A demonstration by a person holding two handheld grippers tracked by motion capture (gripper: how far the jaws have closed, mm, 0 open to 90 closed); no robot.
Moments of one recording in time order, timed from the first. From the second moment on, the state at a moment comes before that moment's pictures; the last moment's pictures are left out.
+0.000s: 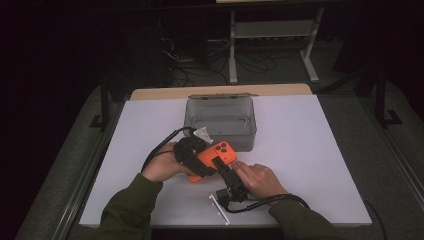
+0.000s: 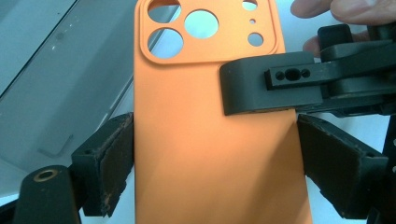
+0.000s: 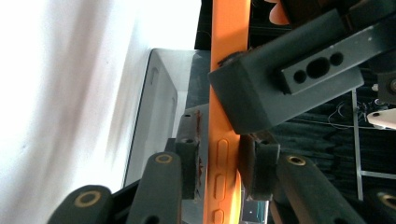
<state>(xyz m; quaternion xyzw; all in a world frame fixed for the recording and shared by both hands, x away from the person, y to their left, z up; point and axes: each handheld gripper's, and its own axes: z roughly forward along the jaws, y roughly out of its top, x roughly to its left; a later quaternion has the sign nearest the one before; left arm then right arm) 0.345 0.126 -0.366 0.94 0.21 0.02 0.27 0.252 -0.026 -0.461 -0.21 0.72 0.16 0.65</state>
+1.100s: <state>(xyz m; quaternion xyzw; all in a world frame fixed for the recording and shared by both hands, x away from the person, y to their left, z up) 0.344 0.131 -0.362 0.94 0.20 0.00 0.29 0.249 -0.028 -0.459 -0.20 0.71 0.17 0.65</state>
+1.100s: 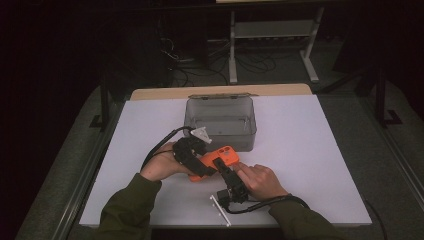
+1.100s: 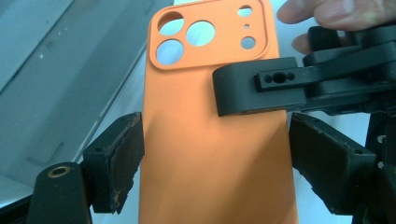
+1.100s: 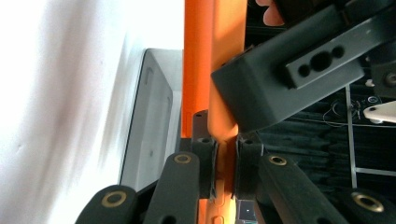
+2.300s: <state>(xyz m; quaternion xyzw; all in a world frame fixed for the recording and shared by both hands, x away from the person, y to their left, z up) 0.342 0.204 -0.361 0.91 0.24 0.03 0.32 0.250 -0.031 -0.459 -0.20 0.71 0.17 0.65</state>
